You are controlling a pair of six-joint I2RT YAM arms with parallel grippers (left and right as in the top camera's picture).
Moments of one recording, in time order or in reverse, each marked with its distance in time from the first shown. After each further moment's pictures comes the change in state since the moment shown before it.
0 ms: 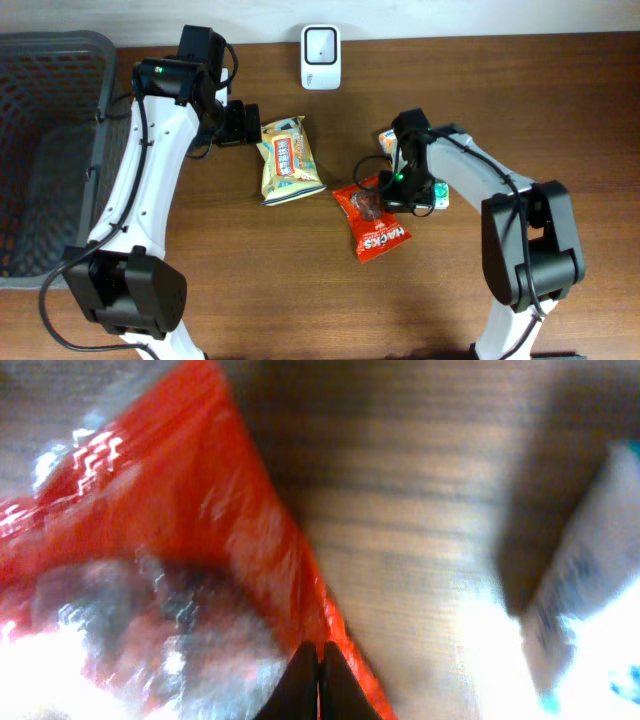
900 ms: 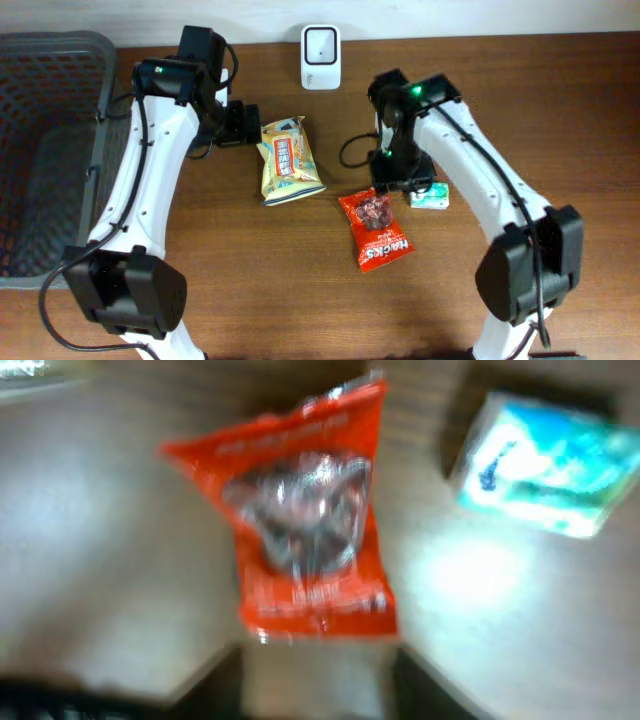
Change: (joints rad) left arm 0.000 0.000 -0.001 0.000 0.000 0.000; right arm 0.135 -0.045 0.447 -0.531 0.173 -0.089
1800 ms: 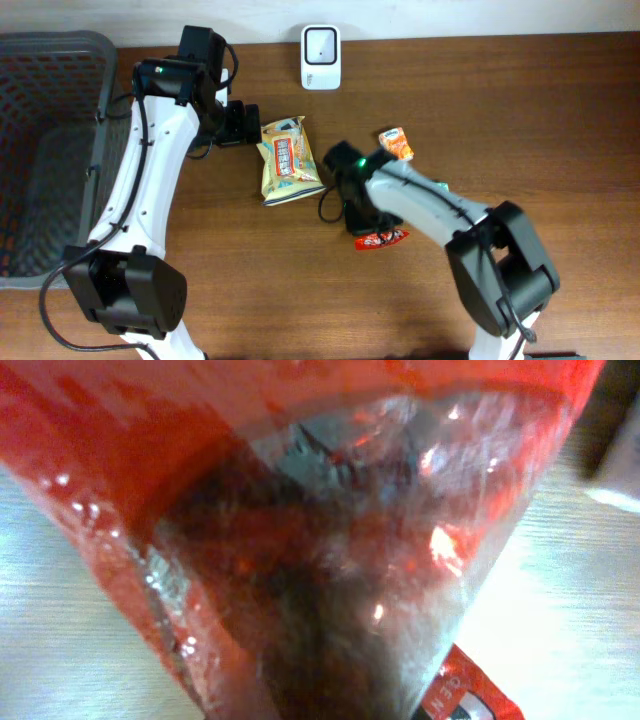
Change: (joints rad) left arm 0.000 0.000 0.000 0.000 0.000 0.000; right arm 0.175 0.005 -0.435 0.429 0.138 0.280
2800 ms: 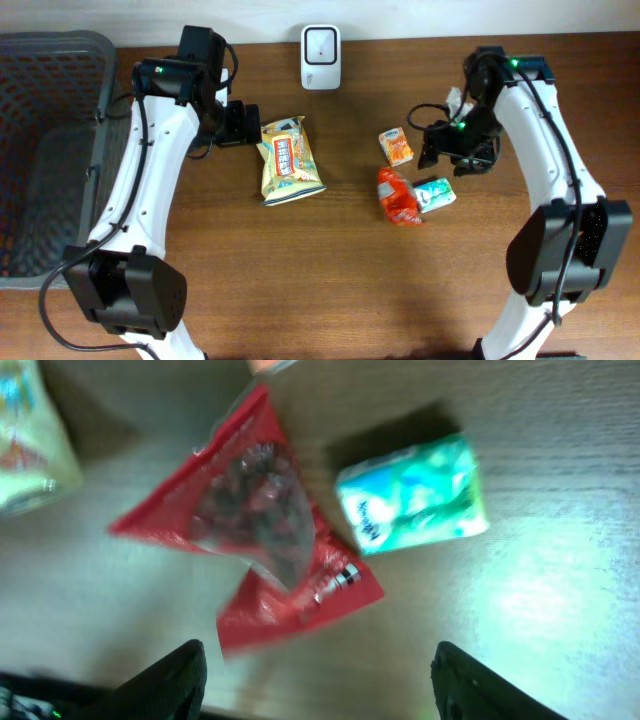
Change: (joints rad) left arm 0.000 0.000 0.000 0.000 0.000 0.000; right arm -0.504 0.025 0.468 -0.428 -0.274 -0.364
